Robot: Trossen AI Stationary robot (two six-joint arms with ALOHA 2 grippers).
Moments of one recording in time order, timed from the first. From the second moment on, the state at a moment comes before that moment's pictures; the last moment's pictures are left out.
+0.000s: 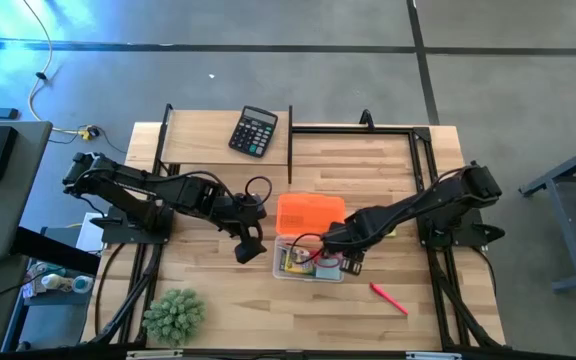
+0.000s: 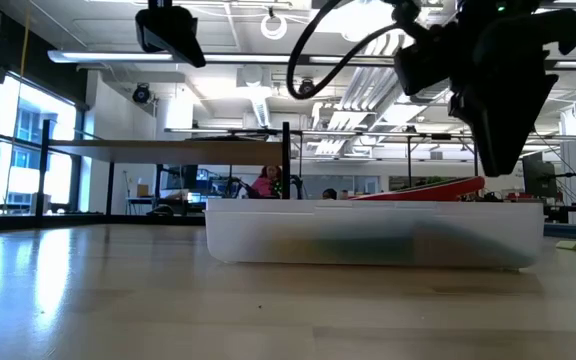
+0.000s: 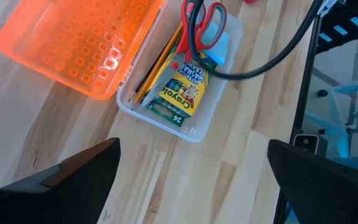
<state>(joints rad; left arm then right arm) -0.09 1.43 1.27 -0.80 0.01 -0.64 0.29 1.69 1.21 -1.07 0.02 0.62</state>
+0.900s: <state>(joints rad) -0.09 1.43 1.27 -0.80 0.01 -0.52 0.28 1.38 1.08 -1.23 0.05 1.04</state>
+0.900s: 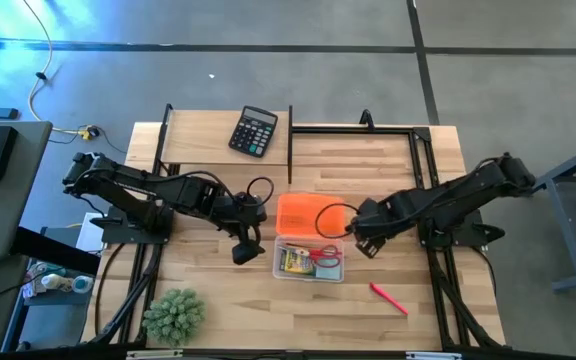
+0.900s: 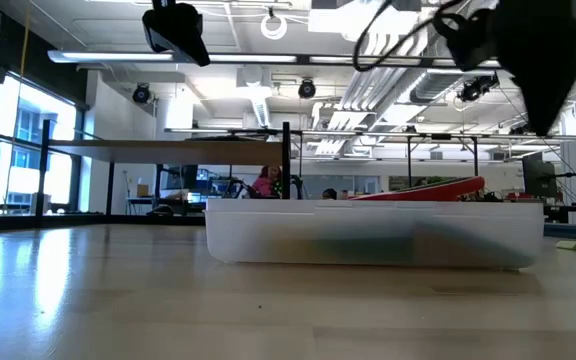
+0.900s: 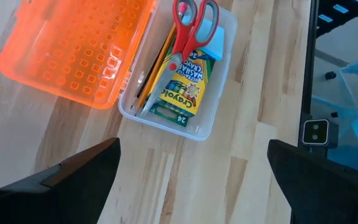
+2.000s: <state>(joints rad) -0.09 1.43 1.27 -0.80 0.01 -0.62 0.73 1.53 0.96 -0.85 -0.06 1.49</state>
